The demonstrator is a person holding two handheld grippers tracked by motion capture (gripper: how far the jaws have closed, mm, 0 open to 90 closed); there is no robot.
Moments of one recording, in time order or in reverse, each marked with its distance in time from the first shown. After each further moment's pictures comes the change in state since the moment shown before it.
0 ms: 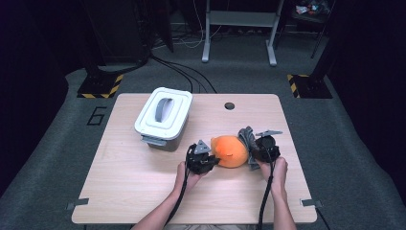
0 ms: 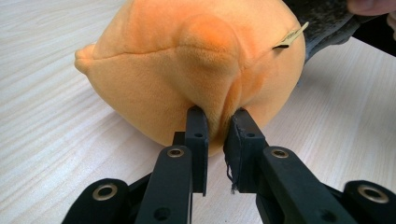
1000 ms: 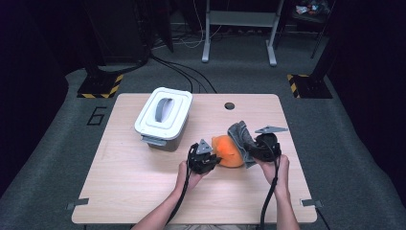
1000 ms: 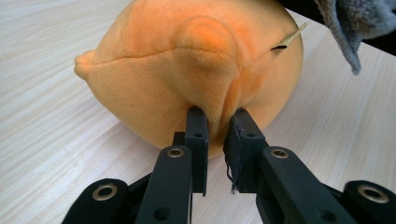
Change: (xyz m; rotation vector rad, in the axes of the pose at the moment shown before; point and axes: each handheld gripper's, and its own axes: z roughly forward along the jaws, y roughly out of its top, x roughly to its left) left arm -0.006 0.007 -0.001 -0.005 0.020 0.039; right arm 0.023 0.018 -0.055 -0.102 0.145 -0.085
